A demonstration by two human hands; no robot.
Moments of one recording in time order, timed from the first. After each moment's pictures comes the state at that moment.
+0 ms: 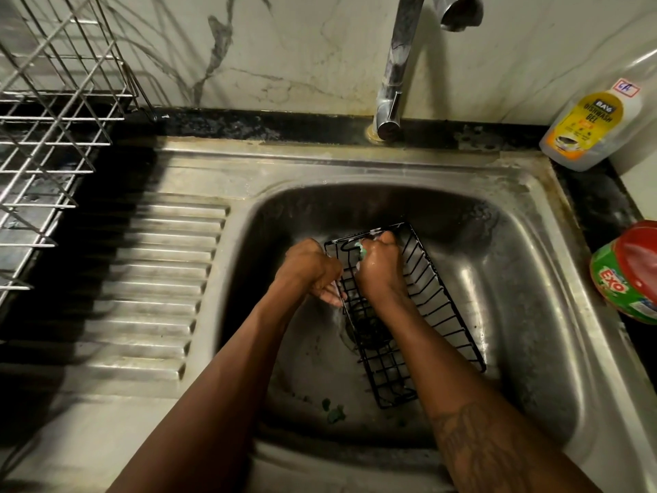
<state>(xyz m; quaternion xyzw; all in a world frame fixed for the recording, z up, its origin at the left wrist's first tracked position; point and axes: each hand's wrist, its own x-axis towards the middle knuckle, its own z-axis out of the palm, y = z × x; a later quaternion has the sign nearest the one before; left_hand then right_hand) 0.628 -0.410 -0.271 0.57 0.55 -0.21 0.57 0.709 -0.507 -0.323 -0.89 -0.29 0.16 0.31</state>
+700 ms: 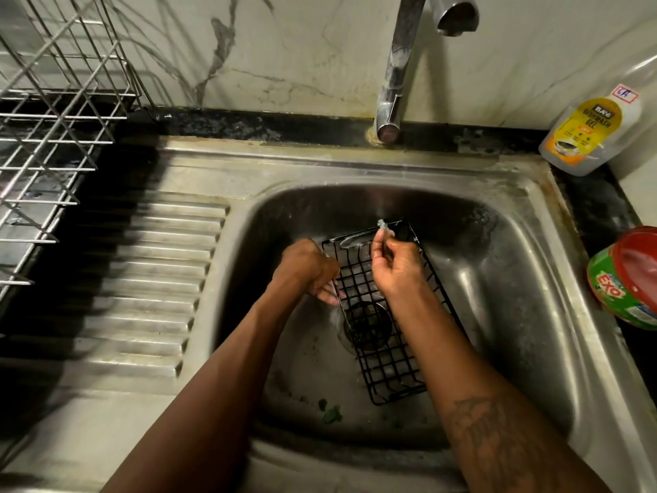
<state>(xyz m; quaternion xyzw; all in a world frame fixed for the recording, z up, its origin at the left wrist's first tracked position) 0.628 -0.408 -0.275 0.57 0.54 -0.23 0.57 0.726 -0.502 -0.296 -0.28 0.32 0.38 0.82</state>
